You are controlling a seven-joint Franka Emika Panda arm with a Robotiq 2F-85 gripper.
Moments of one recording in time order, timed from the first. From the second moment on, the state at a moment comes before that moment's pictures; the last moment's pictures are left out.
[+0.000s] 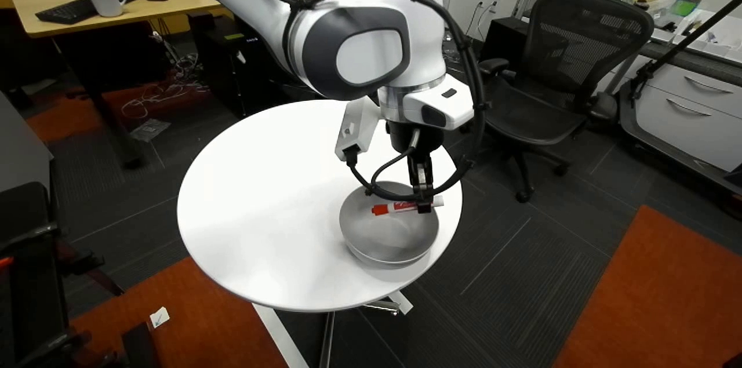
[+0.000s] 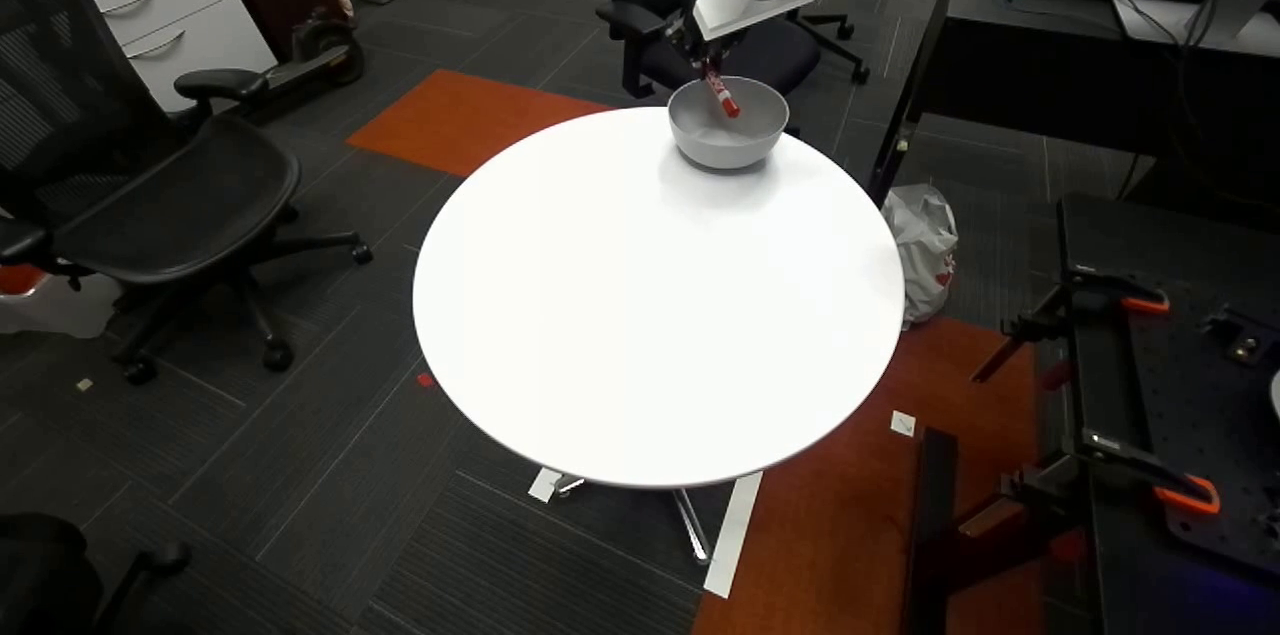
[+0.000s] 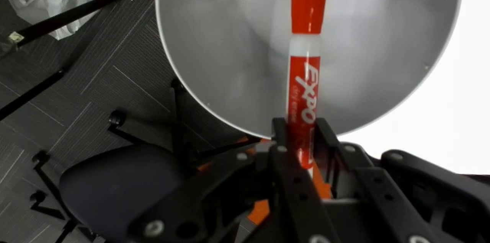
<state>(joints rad) -0.09 0.74 -0.29 -1.63 -0.09 2.52 0.53</state>
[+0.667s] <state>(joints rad) -0.10 0.79 -0.29 -1.56 -0.07 2.52 0.53</state>
